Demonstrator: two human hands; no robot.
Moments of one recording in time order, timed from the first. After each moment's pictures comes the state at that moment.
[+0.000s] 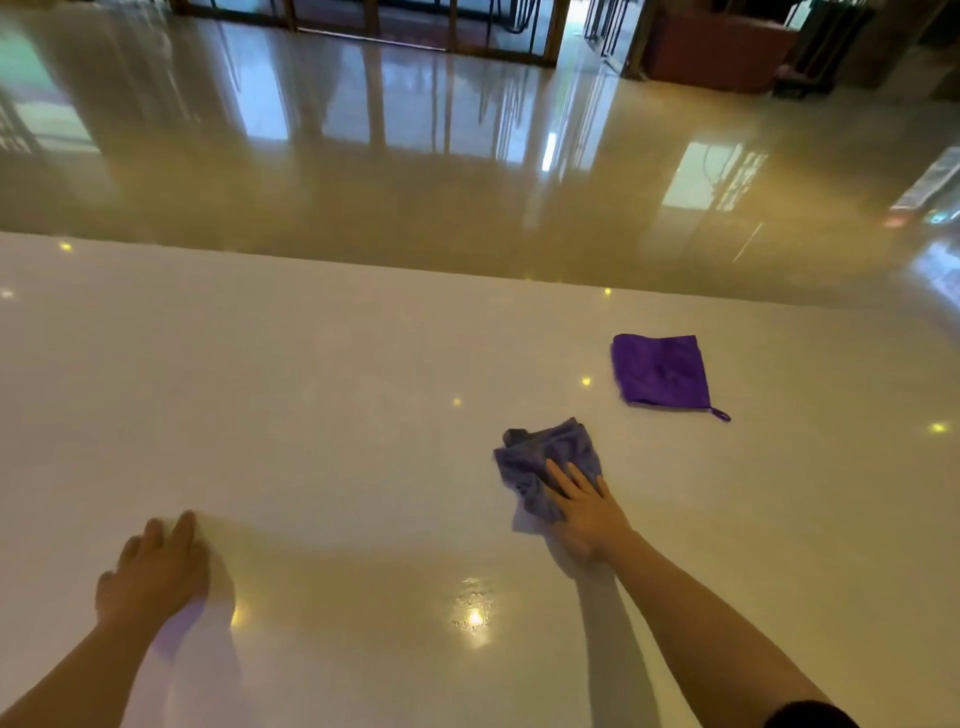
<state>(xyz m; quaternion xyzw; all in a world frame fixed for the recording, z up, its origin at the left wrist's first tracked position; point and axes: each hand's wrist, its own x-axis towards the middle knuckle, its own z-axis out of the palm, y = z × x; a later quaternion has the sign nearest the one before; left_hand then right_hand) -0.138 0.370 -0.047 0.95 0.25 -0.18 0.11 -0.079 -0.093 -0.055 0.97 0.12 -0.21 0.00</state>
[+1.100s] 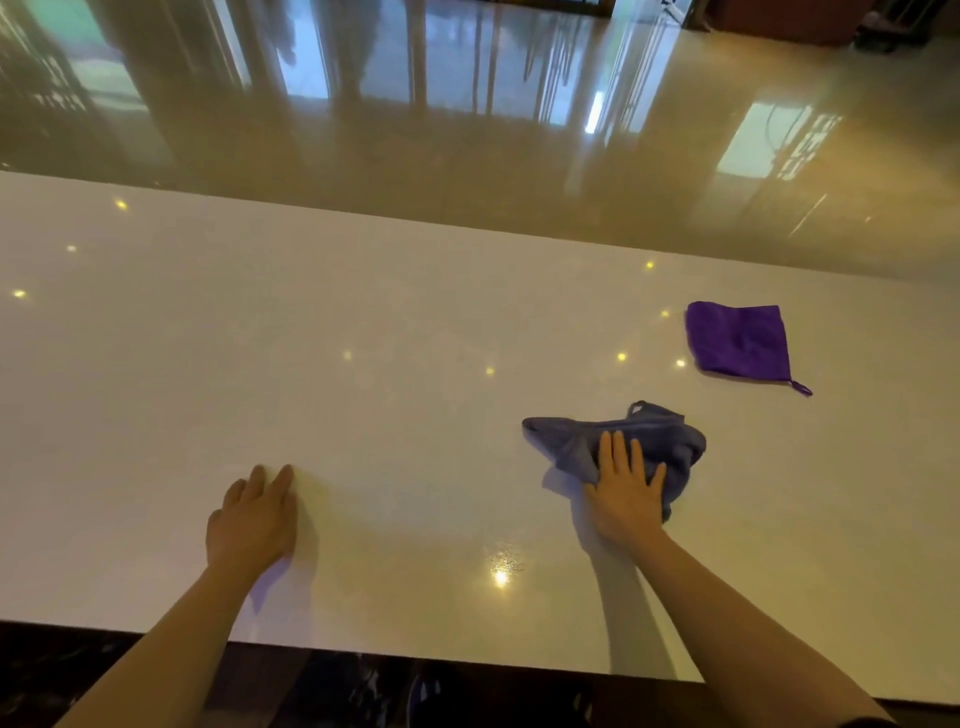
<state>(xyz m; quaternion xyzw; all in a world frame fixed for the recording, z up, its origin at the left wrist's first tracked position) -0.163 0.383 -0.047 0.96 0.18 -0.18 0.10 -0.115 -0.012 -0.057 0.99 -0.06 -0.13 -0.03</state>
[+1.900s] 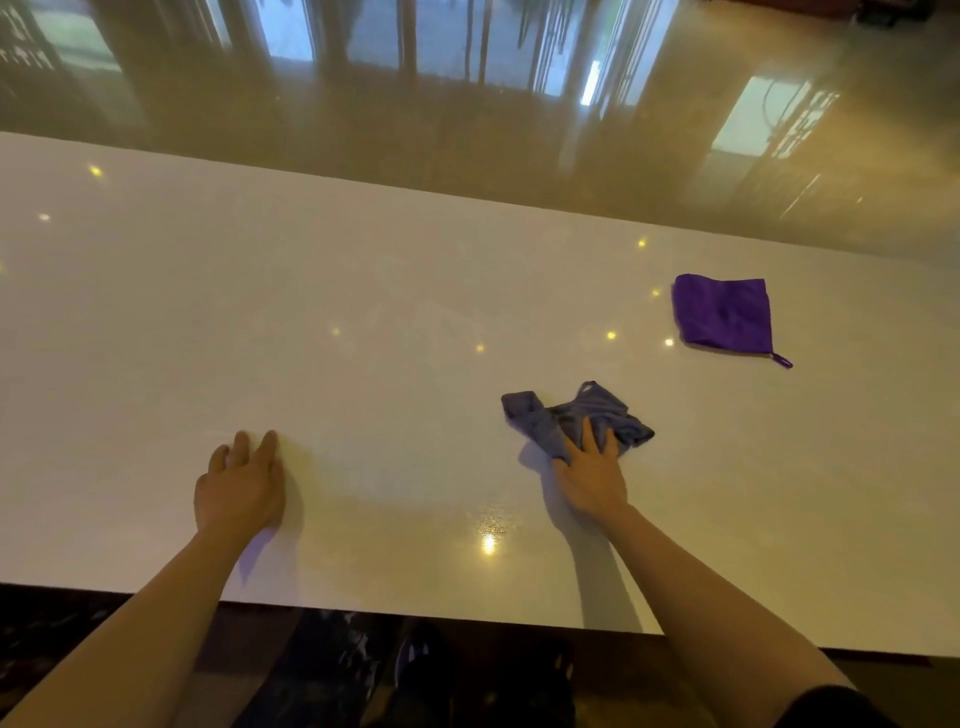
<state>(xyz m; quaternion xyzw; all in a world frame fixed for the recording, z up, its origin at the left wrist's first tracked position) -0.167 0.376 -0.053 0.96 0.19 -0.16 0.11 -0.125 -0.006 -0.062 0.98 -0.01 -0.15 -0.13</state>
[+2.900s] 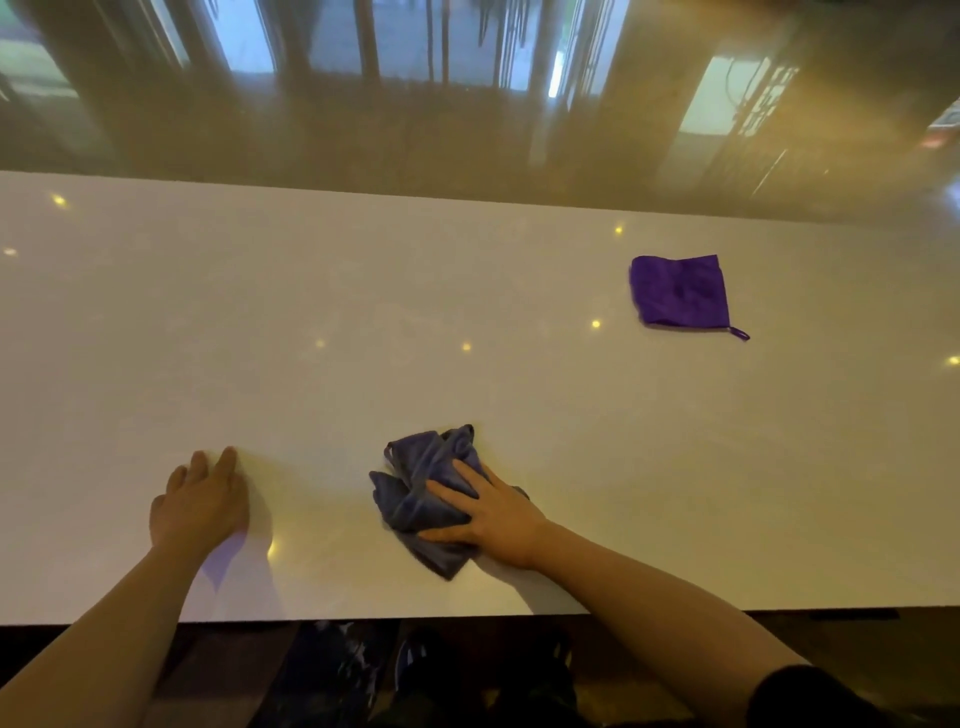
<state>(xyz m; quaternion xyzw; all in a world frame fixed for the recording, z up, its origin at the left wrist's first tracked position) -0.161 0.371 -0.045 0.95 0.21 -0.18 0.11 -0.166 0.032 -0.048 0.88 0.44 -0.15 -0.02</state>
